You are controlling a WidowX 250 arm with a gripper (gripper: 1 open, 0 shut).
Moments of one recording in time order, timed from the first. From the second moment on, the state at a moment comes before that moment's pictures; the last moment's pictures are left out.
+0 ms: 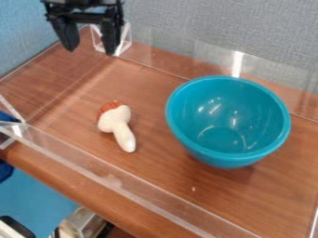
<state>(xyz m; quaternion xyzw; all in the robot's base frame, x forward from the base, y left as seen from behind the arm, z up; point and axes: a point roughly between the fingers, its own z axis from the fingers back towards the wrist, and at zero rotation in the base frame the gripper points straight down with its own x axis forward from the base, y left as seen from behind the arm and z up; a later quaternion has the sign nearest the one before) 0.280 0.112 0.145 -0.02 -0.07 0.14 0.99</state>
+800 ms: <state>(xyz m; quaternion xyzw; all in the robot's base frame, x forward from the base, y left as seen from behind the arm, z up) 0.269 0.082 0.138 -0.03 -0.05 0.19 0.98</state>
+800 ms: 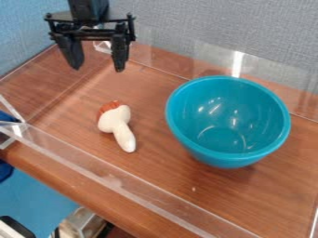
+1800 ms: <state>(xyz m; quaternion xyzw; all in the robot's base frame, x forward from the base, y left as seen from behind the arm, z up) 0.274 0.069 0.142 -0.02 -0.06 0.14 0.99</state>
